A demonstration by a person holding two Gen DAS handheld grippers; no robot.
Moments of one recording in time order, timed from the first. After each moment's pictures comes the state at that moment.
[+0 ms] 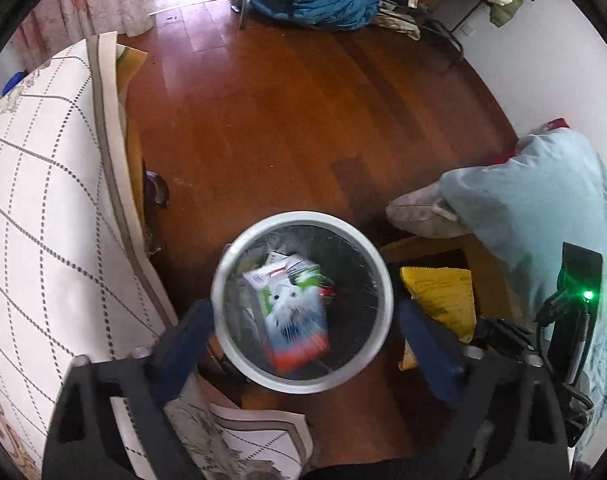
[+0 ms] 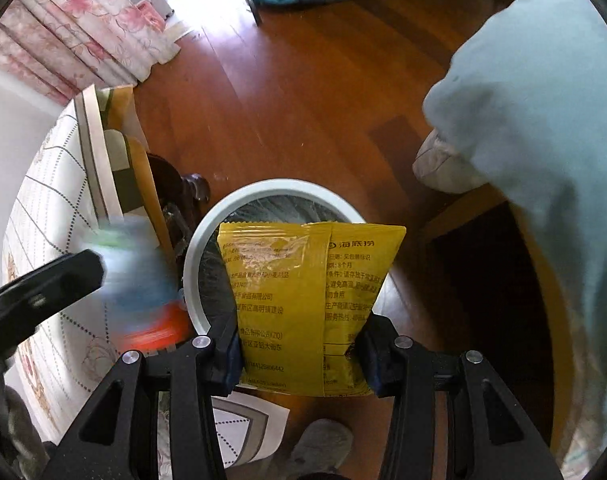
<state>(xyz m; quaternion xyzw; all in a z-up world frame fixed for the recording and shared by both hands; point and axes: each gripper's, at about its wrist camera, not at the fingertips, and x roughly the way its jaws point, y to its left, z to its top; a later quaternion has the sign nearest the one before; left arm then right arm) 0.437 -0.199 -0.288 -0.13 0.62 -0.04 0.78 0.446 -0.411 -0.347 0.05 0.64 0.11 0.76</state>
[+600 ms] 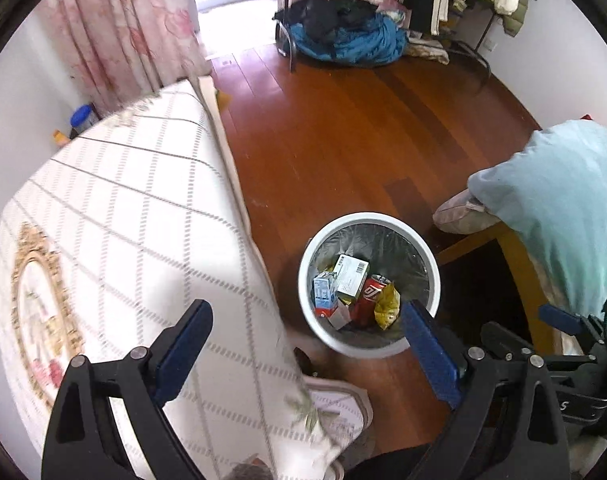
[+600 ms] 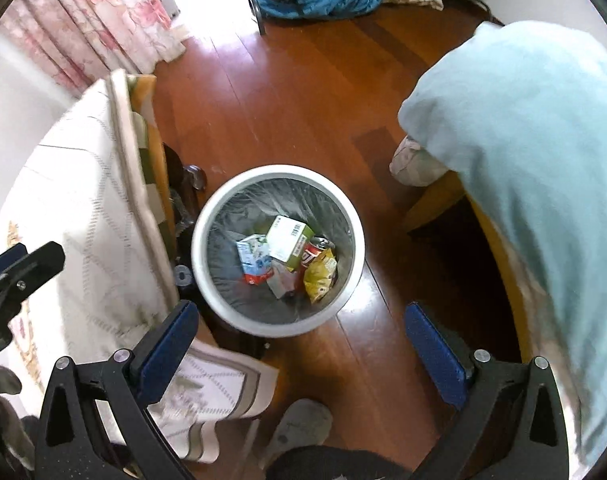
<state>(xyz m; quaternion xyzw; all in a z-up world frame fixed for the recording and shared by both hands) 0.332 -0.173 -0.216 -0.06 0.56 0.04 0.82 0.371 -0.402 -0.269 0.00 0.62 0.09 0.78</state>
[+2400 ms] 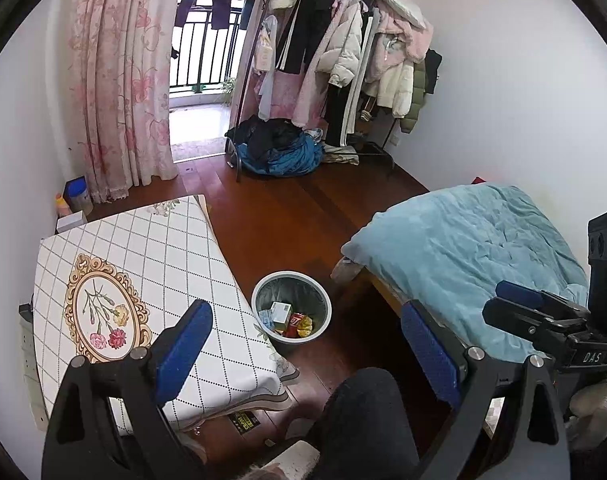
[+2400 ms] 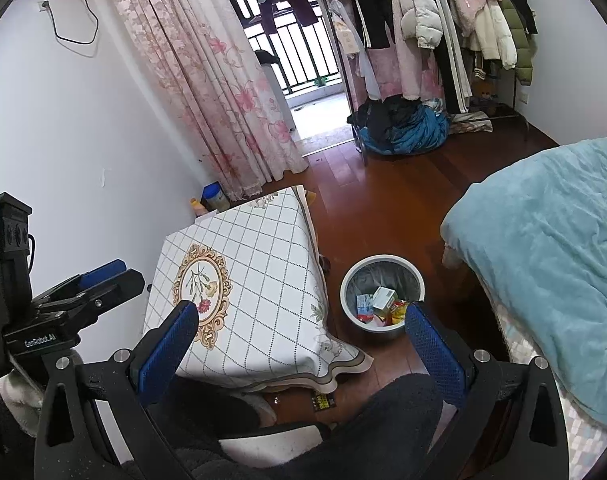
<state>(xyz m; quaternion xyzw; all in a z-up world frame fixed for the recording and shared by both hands) 0.094 -0.159 0.028 -0.10 0.39 -0.07 0.91 0.090 -0.426 0.063 0.06 0.42 0.24 0.87</state>
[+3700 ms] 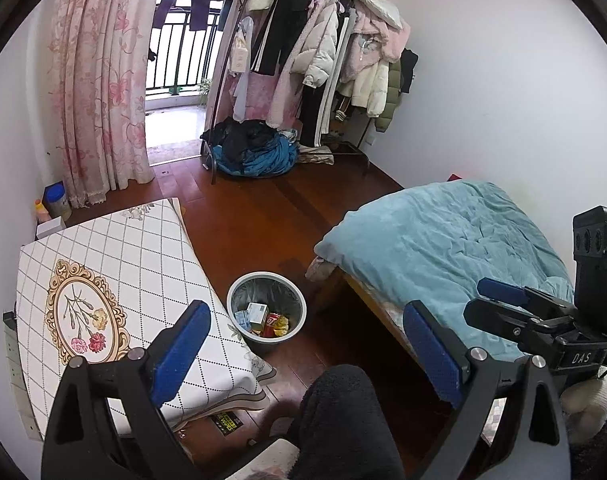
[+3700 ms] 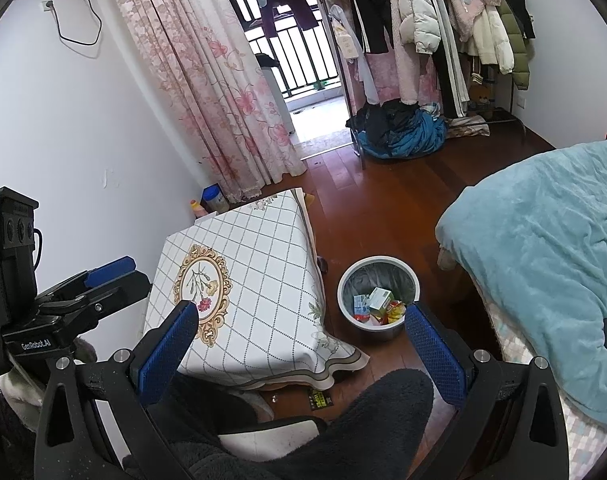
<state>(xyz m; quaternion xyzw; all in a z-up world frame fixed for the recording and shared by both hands) 0.093 -0.179 0.039 -0.11 0.38 -0.11 0.91 0.072 -0.432 0.075 0.06 0.41 0.24 0.88</state>
